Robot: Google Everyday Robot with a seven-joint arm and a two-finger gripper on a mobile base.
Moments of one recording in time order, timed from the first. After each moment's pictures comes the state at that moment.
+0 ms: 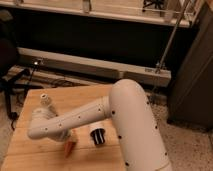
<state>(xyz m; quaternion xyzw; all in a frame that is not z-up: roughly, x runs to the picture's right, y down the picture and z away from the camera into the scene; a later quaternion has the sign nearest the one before) -0.184 0.272 0.802 -0.32 -0.07 -0.65 0.68</state>
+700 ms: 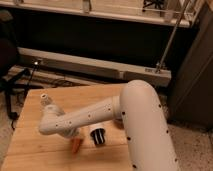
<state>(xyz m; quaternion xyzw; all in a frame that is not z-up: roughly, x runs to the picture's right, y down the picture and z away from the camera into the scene) -0.143 0.261 0.815 -0.33 -0.06 -0.64 0.69</state>
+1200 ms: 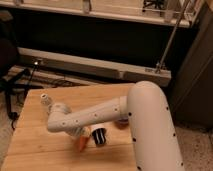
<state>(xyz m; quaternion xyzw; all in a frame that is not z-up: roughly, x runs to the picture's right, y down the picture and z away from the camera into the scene) -0.114 0.260 0.826 -0.34 -0.06 -0.64 0.69</state>
